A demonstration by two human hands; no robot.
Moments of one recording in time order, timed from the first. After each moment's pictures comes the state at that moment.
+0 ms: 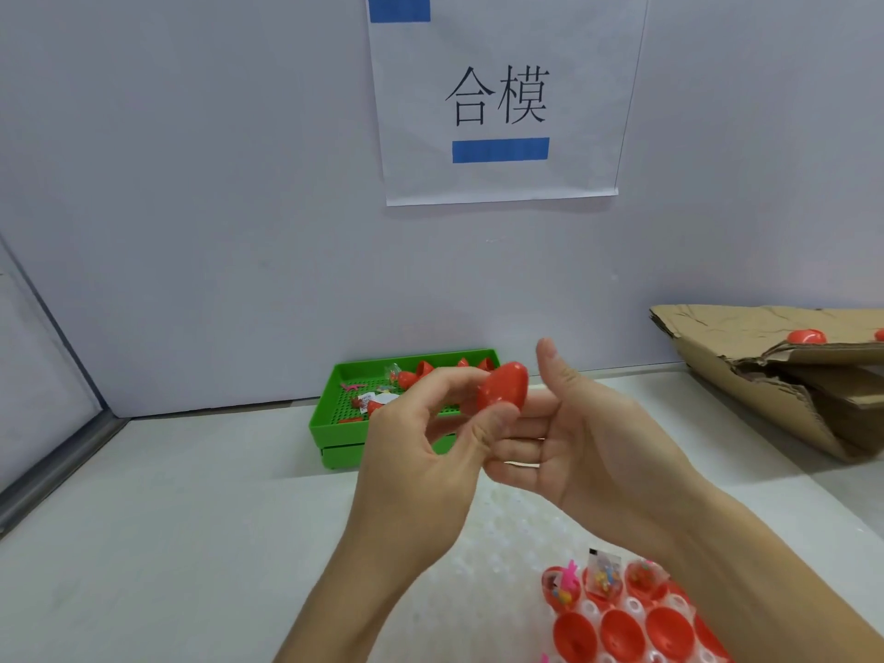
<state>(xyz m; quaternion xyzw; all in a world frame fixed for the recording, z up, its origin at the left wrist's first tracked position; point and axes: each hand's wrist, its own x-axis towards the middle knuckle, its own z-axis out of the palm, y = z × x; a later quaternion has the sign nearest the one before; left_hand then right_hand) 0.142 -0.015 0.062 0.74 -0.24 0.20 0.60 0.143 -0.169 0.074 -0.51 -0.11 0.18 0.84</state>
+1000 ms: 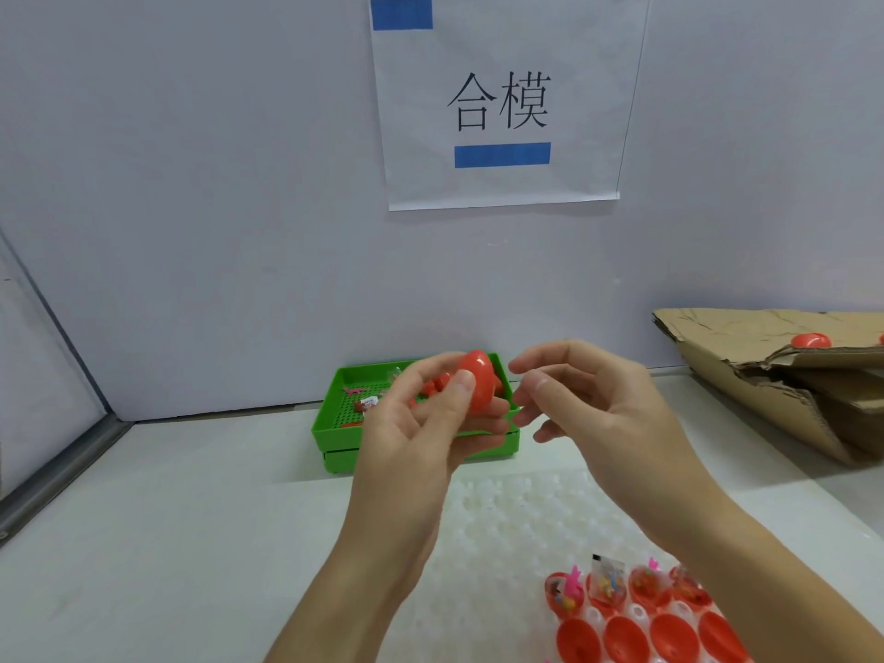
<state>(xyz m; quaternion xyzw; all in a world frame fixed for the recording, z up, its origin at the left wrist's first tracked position) 0.144 -0.020 0.067 0.58 -0.13 0.08 0.80 0.144 -0.174 0.072 -0.73 -0.15 -0.16 0.65</state>
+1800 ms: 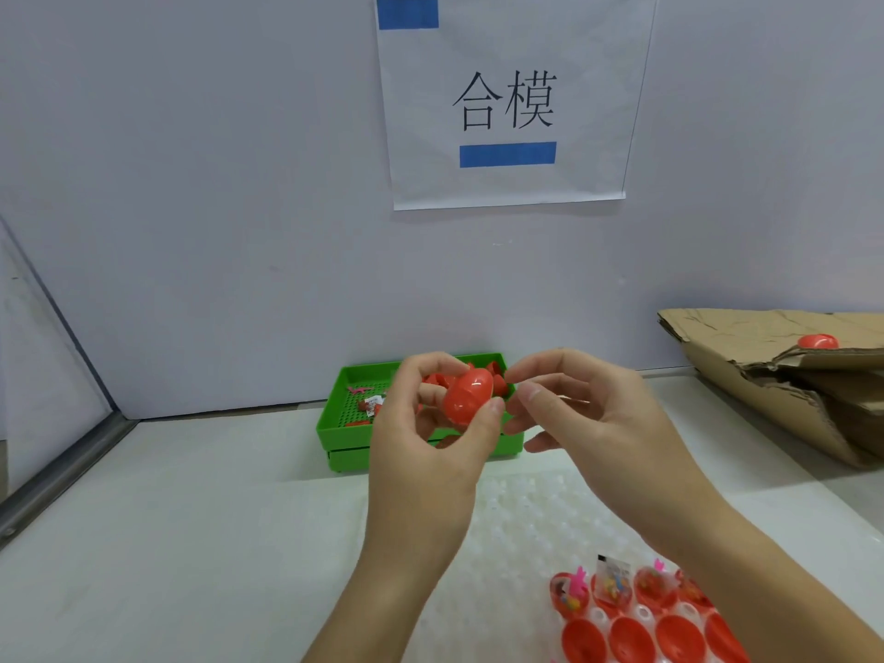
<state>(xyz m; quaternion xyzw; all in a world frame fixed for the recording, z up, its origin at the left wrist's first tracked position) 0.144 -0.024 0.055 0.69 -0.12 0.23 0.68 0.142 -0.169 0.070 -0.74 -0.14 -0.14 0.65</state>
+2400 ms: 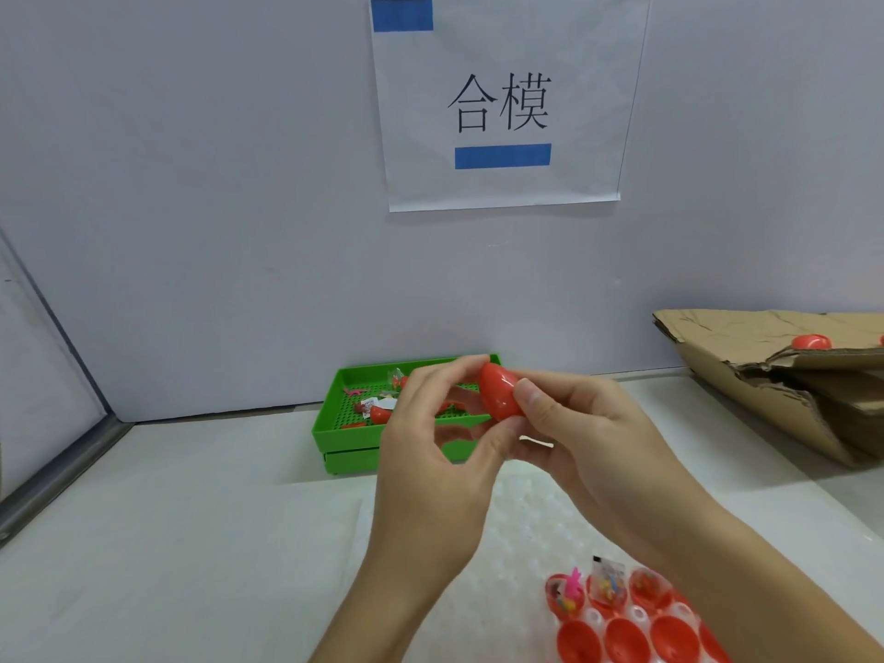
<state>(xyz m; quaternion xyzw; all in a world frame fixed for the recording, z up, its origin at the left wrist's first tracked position) 0.142 -0.028 0.057 0.72 -0.20 0.25 0.61 0.146 -0.166 0.066 -0.57 -0.19 0.02 0.80</state>
